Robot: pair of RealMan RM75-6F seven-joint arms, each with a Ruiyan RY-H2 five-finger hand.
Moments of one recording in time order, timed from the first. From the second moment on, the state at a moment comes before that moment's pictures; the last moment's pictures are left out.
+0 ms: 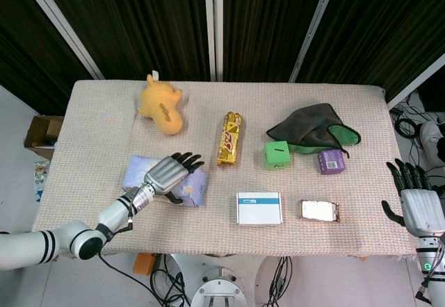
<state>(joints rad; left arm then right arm) -0.84 -1.36 -0.11 -1.67 1.18 0.72 0.44 0.11 -1.13 0.06 -1.54 -1.46 1.41 -0.05</state>
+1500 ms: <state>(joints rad) -0.84 -1.29 -0.09 -1.84 1.19 1.02 0.31 0.12 -1.13 0.05 -1.51 -1.48 1.40 -0.01</state>
